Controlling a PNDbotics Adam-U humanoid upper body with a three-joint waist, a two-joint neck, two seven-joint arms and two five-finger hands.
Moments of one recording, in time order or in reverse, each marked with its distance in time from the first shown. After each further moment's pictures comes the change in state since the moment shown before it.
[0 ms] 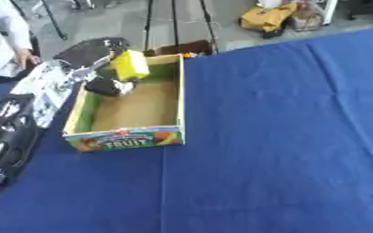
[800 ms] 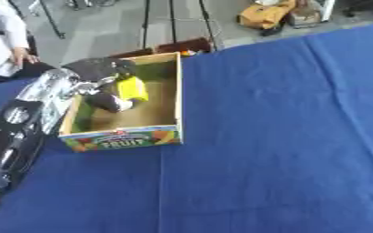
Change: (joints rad) left arm 0.002 -0.008 0.003 0.019 -0.127 -0.038 -0.165; right arm 0.000 0.001 -0.005 0.000 -0.001 0.004 -0.003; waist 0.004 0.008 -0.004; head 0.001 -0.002
